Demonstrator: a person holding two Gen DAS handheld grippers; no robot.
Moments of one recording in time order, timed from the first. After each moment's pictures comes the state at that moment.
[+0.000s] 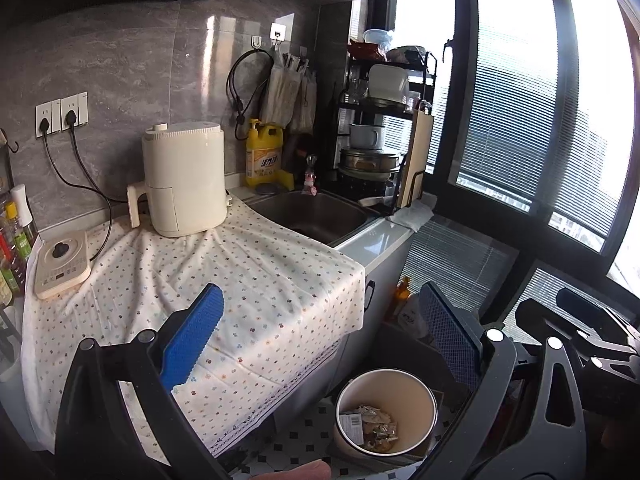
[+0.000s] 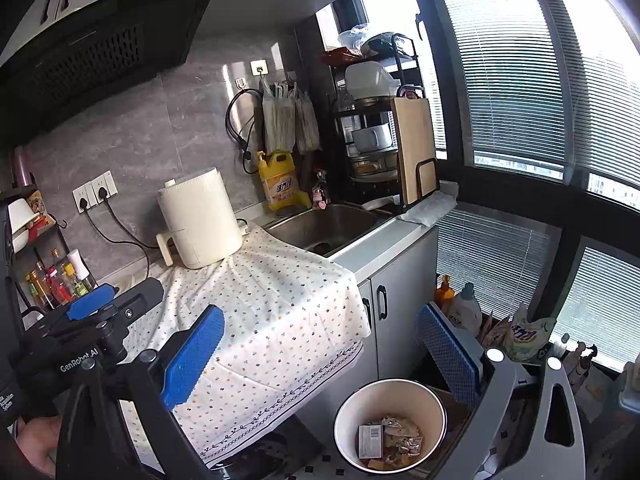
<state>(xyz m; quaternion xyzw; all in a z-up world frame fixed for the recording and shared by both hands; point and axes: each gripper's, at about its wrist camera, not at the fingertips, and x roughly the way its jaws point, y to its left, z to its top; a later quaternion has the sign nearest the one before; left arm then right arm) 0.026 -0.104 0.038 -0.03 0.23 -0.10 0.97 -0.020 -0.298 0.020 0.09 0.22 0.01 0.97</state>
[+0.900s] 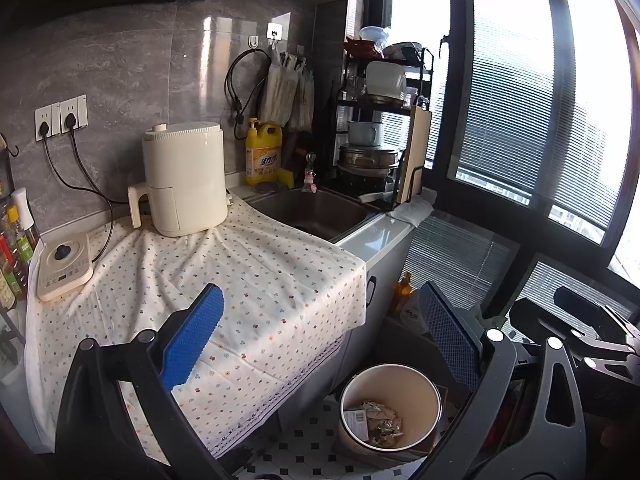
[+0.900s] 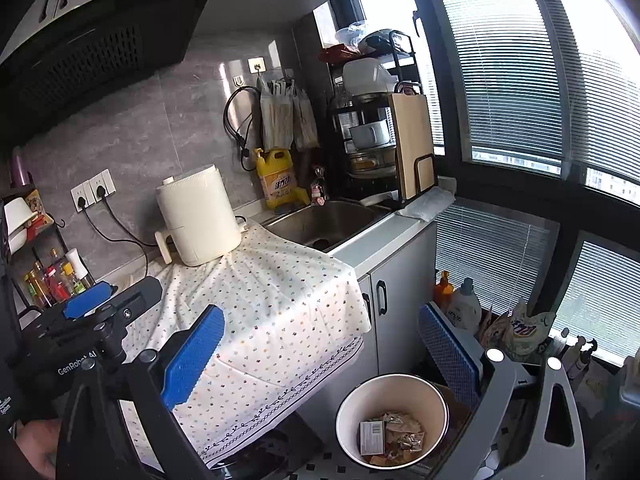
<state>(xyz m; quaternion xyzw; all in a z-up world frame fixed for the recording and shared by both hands) 0.020 -0.106 0.032 -0.02 0.23 -0.10 0.97 -0.022 -0.293 0.015 0.10 0.22 0.01 0.97</state>
